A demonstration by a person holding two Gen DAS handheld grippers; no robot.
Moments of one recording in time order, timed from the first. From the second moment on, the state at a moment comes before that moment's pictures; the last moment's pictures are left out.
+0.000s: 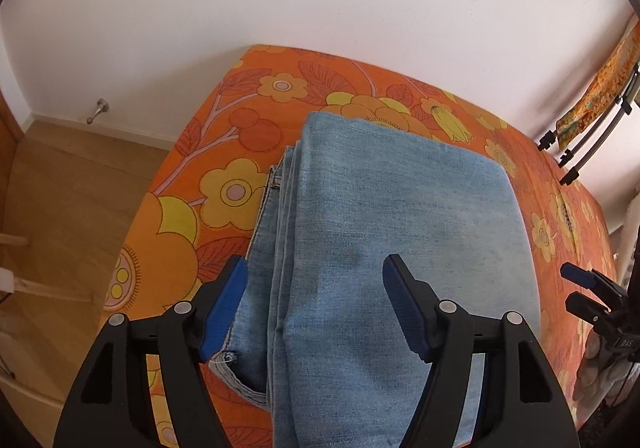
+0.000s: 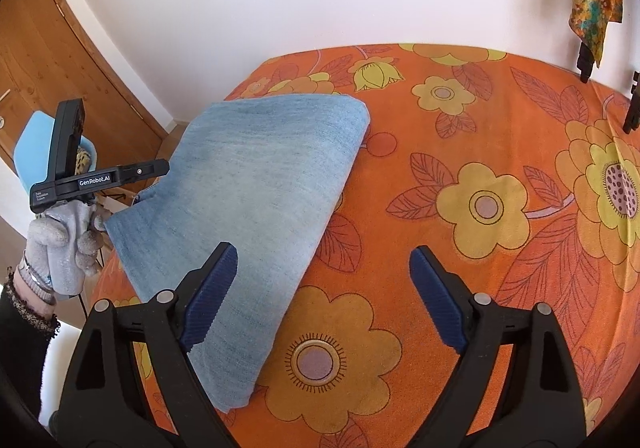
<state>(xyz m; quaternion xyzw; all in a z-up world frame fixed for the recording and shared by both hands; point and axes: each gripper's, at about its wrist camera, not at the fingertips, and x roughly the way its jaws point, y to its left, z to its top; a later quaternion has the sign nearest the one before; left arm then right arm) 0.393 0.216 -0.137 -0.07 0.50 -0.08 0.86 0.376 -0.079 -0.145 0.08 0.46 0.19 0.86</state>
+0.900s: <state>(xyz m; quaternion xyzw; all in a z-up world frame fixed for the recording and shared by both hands) 0.448 0.242 -0.180 -0.15 0.57 -0.16 0.79 0.439 -0.062 -0.178 0.14 0.51 0.24 0.81</state>
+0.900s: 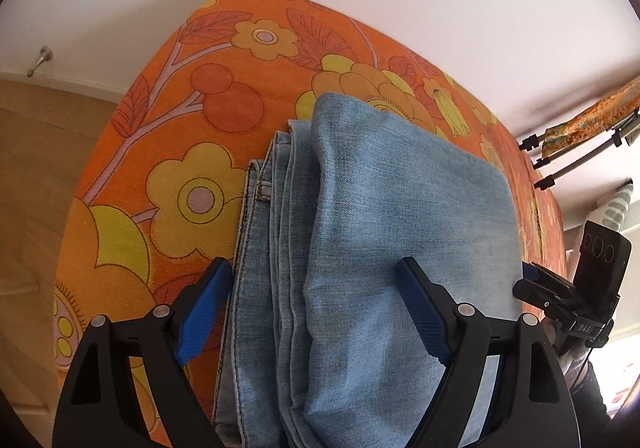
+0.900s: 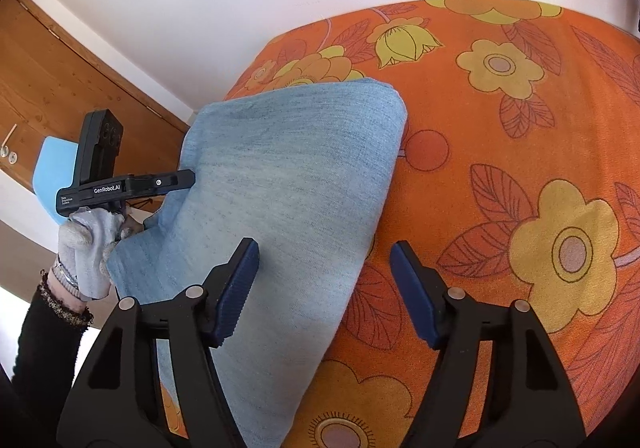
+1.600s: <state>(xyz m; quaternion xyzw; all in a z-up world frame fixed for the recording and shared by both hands) 0.428 0.217 -0.167 -0.12 0.51 -0.13 0.84 0.445 -0.043 -0.180 0.15 0.50 0.24 0.82</state>
